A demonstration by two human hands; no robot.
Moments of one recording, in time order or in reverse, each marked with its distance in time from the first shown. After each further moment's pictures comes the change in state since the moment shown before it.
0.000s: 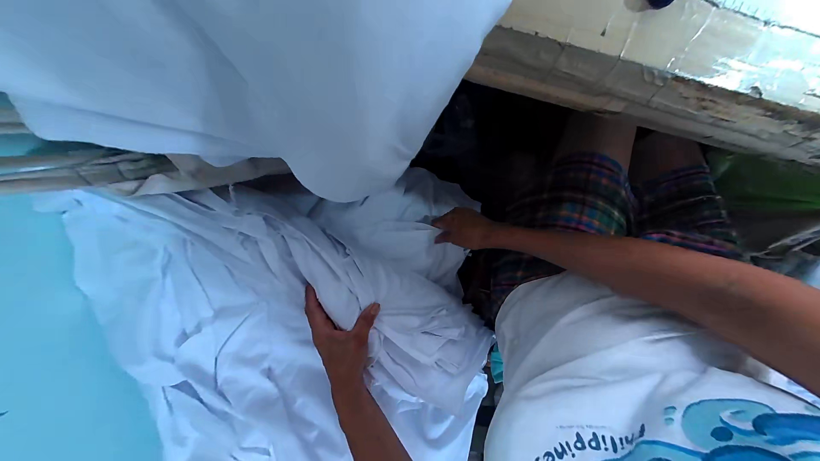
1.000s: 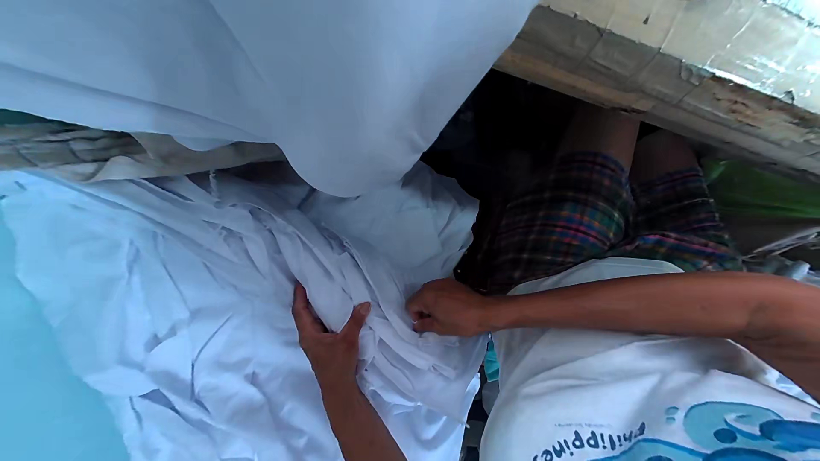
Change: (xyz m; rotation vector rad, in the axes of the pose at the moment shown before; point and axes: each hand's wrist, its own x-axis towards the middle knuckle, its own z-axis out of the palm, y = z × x) left_hand 0.002 -0.003 0.000 -0.040 0.023 0.004; right_hand -0.055 -0.076 0.060 0.217 -0.164 -0.256
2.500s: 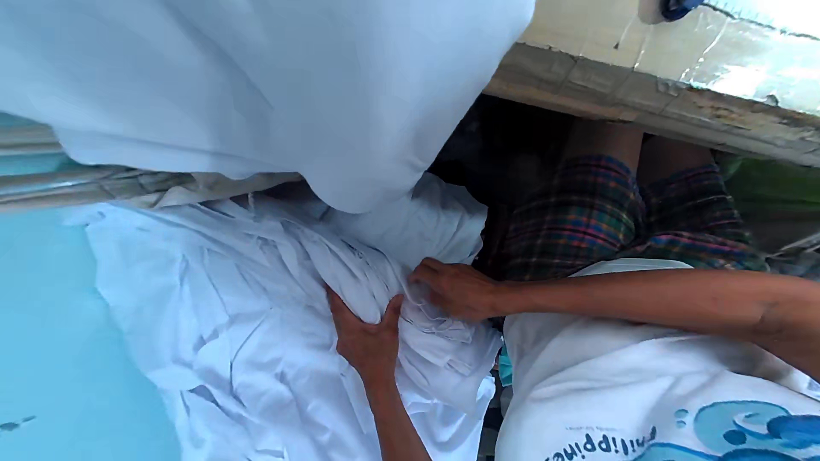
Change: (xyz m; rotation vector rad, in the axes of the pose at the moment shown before) left_hand -0.012 0.024 0.025 0.506 0.089 0.009; right_hand 0.000 0.007 -0.019 -0.030 0.184 0.020
